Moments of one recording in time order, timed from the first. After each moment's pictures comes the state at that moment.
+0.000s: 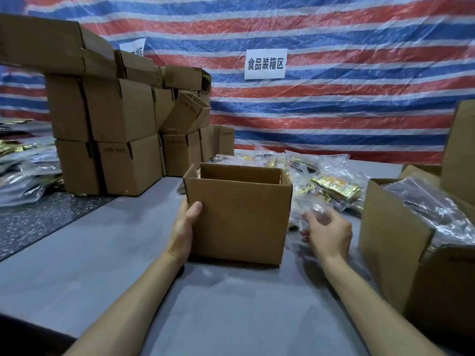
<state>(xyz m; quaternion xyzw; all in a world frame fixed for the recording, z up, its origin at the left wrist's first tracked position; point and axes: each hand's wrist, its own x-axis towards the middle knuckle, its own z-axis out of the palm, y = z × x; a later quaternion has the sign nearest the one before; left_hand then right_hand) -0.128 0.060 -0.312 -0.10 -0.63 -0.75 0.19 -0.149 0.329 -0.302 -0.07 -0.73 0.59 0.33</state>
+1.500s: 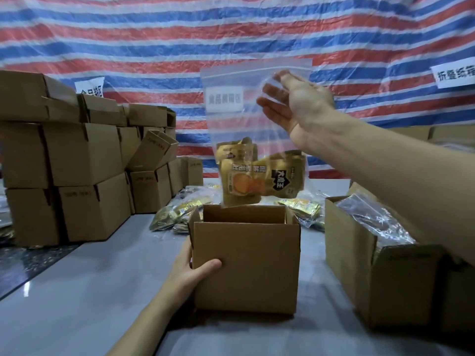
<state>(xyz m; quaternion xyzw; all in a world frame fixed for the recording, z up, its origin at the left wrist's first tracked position) -0.113 0.075 -0.306 -0.17 -0.70 -0.69 0.07 -0.074 0.280 -0.023 0.13 -0.53 0.80 0.25</state>
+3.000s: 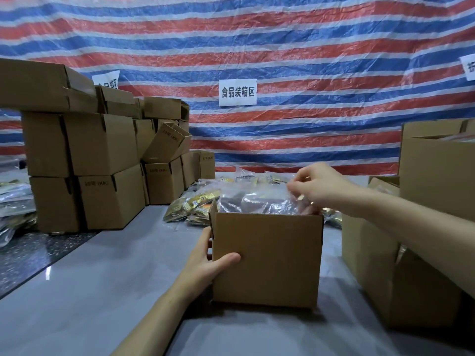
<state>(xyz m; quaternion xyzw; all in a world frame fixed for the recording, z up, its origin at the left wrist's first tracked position) -0.110 0.080 -0.307 -0.18 -0.70 -0.69 0.06 -0.095 0.325 -0.133 0.07 -0.92 0.36 0.11</state>
